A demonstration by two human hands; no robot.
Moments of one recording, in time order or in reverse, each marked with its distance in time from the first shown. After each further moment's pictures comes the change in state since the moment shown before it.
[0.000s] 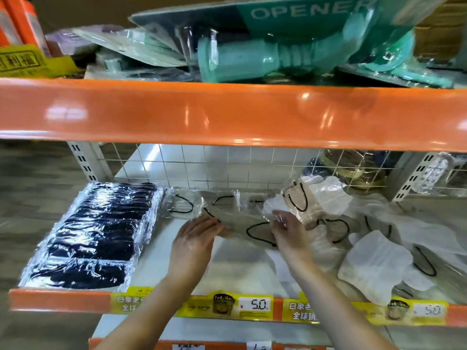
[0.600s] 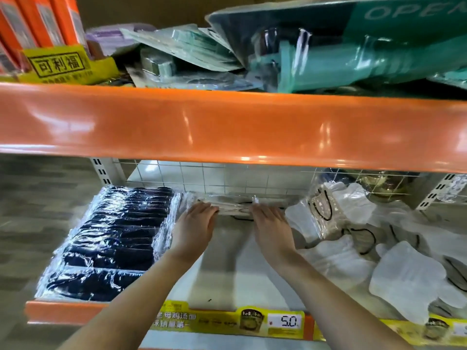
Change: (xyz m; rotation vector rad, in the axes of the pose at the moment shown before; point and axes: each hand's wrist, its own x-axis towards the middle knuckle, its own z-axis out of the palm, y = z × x) left_hand 0.040 -0.076 0.002 0.066 -0.260 -0.183; right_hand 0.026 -0.017 0.076 -0.856 -0.011 -0.678
